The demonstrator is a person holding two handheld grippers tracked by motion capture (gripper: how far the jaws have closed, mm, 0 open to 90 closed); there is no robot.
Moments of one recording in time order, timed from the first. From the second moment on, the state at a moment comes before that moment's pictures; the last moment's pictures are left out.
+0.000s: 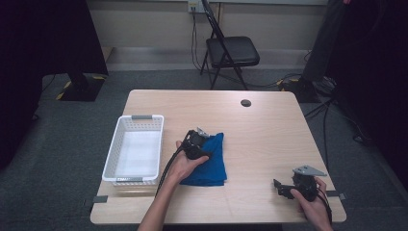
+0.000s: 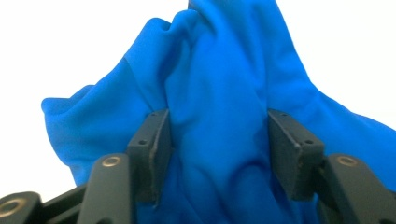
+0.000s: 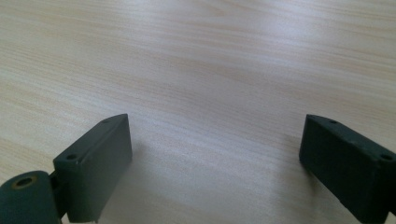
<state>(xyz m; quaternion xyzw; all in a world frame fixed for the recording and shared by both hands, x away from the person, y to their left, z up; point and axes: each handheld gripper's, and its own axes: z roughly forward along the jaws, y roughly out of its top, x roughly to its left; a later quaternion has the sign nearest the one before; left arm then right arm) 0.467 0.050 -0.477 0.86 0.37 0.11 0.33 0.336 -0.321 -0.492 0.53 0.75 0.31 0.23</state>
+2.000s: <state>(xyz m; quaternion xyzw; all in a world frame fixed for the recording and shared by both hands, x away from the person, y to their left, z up) 0.447 0.062 -0.464 0.83 0.38 0.10 0.39 0.337 -0.320 -0.491 0.53 0.75 0.31 0.23</state>
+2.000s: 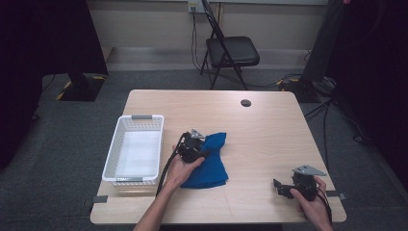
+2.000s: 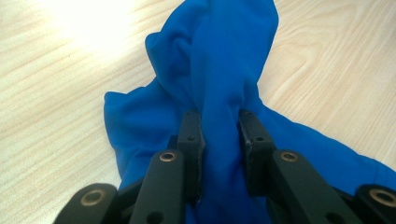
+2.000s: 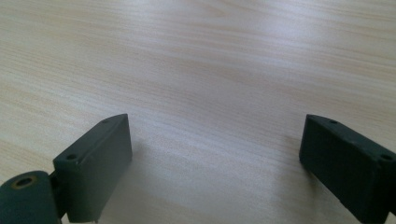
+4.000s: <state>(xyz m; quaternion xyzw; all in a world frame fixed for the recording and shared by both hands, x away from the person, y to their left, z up) 0.427 0.068 -0.417 0.82 0.35 0.13 0.44 0.337 -0.320 -0.491 0.53 0.75 0.31 0.23</state>
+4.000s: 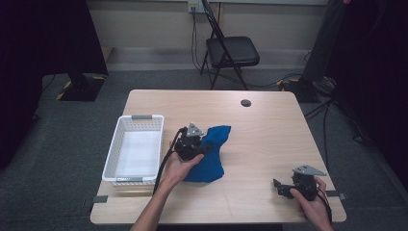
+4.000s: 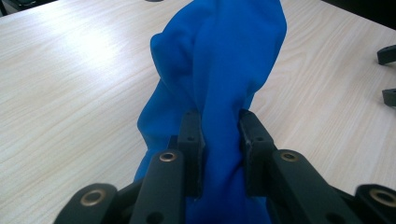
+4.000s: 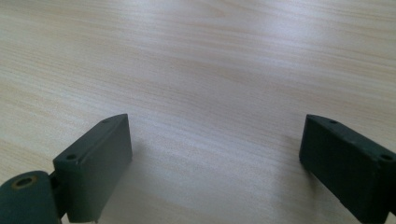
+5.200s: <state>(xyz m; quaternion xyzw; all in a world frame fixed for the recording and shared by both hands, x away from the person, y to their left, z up) 0.417 0.080 -0.390 0.82 0.33 0.14 0.45 0.337 -0.320 -0.491 0.53 0.75 0.31 0.23</state>
